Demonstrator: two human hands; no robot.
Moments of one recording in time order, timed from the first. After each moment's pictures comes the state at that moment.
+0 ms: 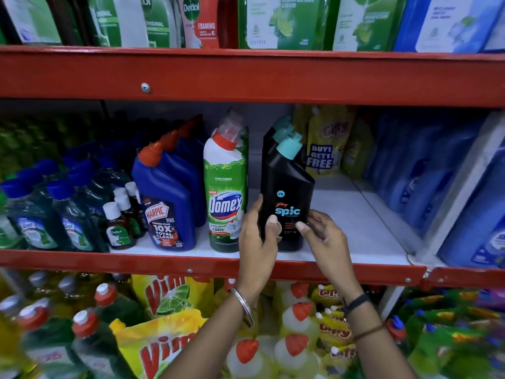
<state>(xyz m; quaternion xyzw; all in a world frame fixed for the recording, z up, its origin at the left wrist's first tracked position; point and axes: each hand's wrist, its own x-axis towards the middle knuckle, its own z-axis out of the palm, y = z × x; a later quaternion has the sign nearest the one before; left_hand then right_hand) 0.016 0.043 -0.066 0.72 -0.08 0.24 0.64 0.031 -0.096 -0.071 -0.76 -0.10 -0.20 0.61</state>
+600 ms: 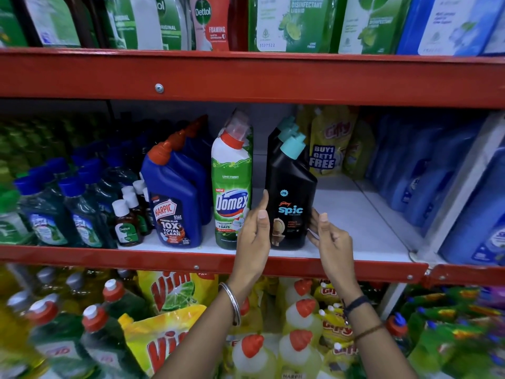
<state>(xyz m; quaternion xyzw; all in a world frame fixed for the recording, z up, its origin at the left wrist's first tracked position) 0.010 0.065 -0.060 0.72 -0.12 0.16 0.67 0.020 -0.086 -0.075 -0.70 -0.09 -0.20 0.67</state>
